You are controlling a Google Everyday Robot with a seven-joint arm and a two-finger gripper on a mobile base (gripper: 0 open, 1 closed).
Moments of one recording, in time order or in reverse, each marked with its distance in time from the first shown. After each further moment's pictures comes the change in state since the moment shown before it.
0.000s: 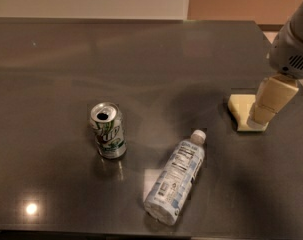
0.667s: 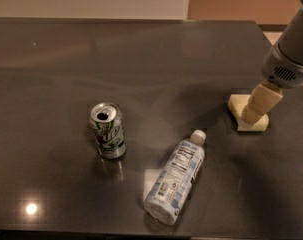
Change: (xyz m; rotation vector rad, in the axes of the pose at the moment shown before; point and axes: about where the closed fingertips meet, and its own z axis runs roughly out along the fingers) arm 0.013 -0.024 0.051 -0.009 0.026 0.171
